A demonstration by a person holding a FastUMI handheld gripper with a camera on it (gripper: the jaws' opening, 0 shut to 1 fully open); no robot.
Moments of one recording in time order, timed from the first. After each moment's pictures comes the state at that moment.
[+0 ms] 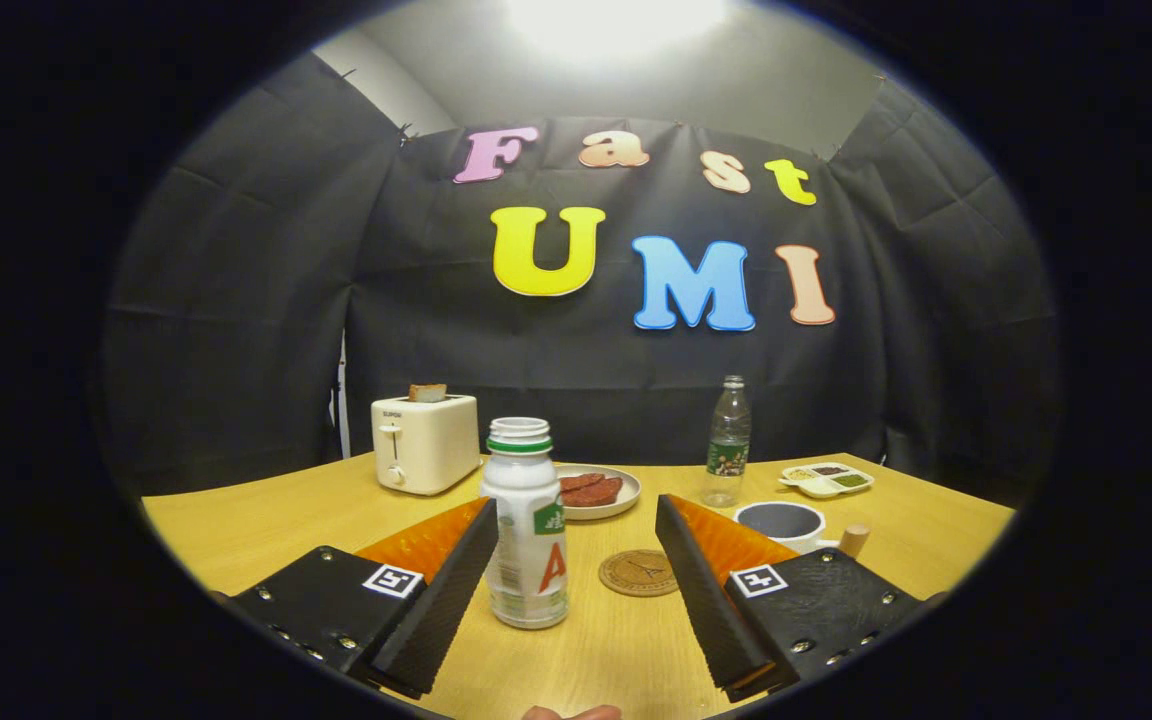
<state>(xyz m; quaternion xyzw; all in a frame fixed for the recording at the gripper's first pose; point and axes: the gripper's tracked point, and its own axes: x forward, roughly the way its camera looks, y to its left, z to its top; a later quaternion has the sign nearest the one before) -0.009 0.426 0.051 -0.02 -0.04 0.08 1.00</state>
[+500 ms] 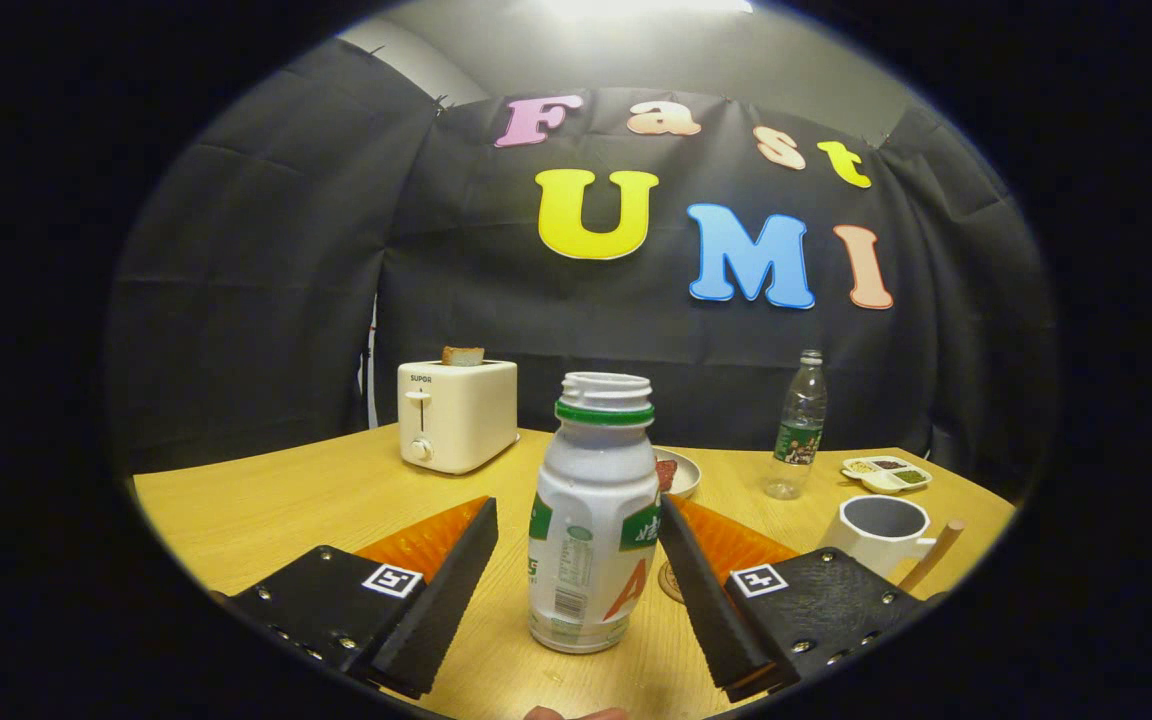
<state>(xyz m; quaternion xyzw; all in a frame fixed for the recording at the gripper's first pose) 0.040 0.467 0.022 -0.05 0.00 0.13 0.99</state>
